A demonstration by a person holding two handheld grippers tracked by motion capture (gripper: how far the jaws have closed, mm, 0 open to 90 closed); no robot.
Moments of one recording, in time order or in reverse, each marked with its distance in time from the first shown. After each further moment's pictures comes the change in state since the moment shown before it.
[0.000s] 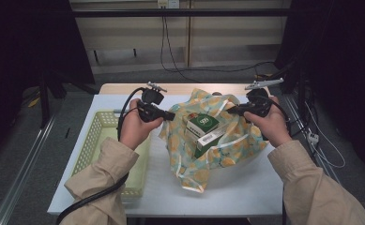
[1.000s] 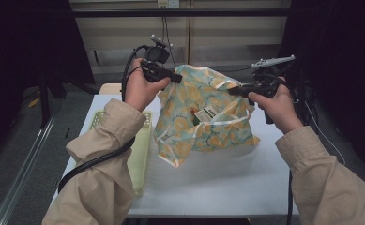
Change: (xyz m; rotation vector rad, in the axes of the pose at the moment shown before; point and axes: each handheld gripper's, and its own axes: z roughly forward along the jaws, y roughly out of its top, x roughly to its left) left arm 0.000 0.082 -0.033 -0.092 0.016 0.004; right arm 0.001 0.048 -0.026 -0.072 0.037 -0.020
